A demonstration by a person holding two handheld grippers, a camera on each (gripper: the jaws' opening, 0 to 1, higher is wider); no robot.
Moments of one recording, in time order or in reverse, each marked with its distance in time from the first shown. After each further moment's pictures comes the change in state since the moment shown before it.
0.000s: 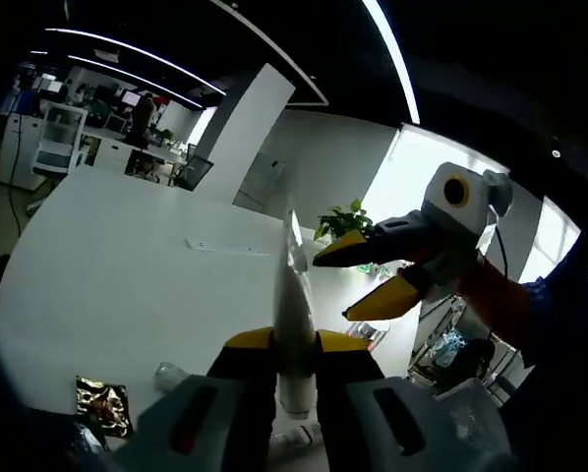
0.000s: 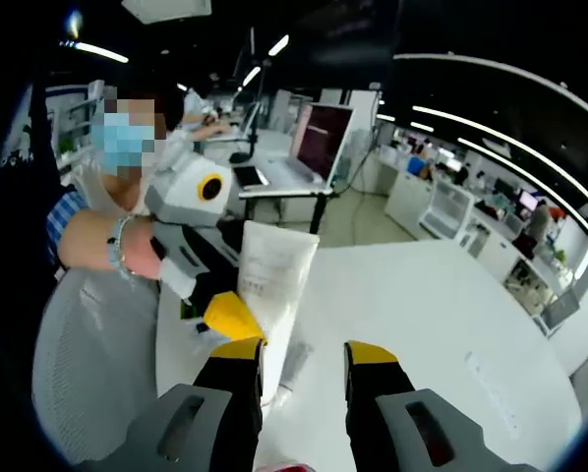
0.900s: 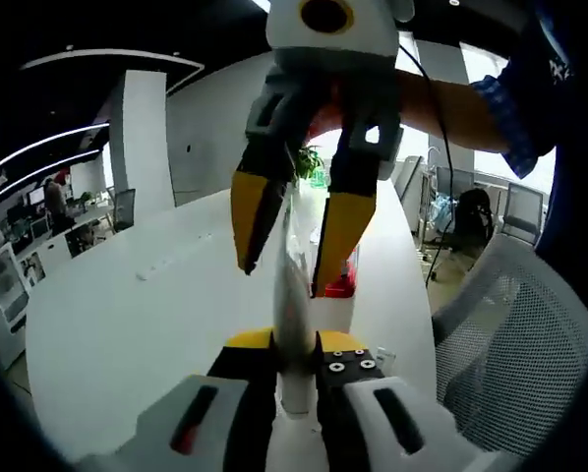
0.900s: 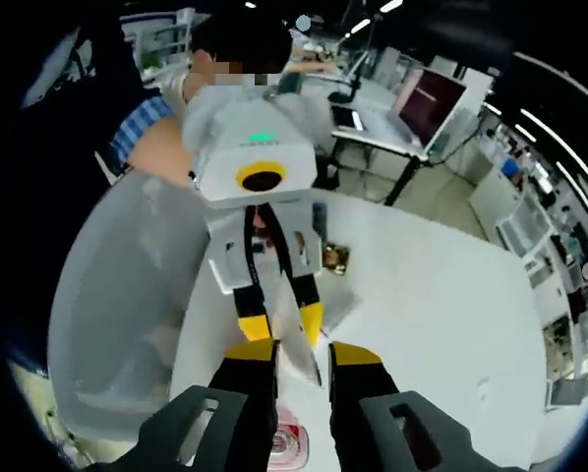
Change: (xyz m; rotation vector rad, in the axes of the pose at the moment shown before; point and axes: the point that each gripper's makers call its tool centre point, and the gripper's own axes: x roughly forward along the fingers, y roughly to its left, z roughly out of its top) left arm 0.047 -0.033 -0.054 0.515 0.225 -0.172; right arm 0.001 0.047 -0.053 -0.332 0.356 0.370
